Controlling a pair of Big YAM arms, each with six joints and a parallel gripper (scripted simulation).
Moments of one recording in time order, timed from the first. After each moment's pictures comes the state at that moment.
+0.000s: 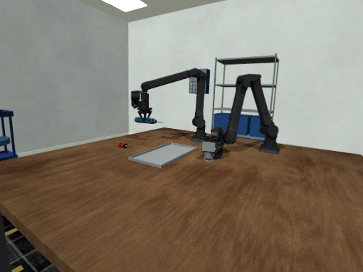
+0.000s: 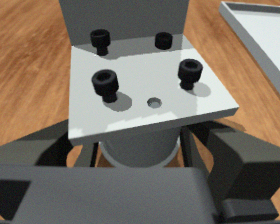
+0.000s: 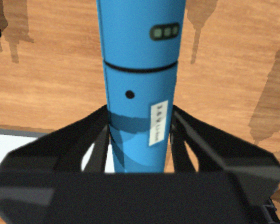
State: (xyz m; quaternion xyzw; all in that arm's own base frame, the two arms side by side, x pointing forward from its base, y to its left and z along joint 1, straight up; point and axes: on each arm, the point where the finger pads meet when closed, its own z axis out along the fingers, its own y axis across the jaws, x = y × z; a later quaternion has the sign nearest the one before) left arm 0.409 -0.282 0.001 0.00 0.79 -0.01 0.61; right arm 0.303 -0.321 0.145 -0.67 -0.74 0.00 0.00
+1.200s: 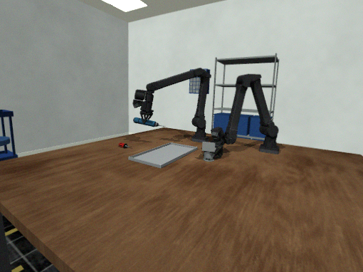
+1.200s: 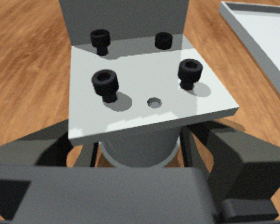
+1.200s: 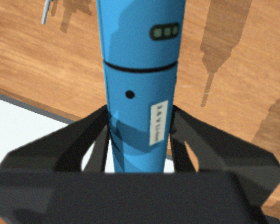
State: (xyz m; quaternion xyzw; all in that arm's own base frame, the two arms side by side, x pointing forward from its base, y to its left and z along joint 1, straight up) left arm 0.409 -0.282 0.001 0.00 0.79 -0.01 0.61; right arm 0.353 -0.278 0.142 -0.58 -0.81 0.00 -0.08
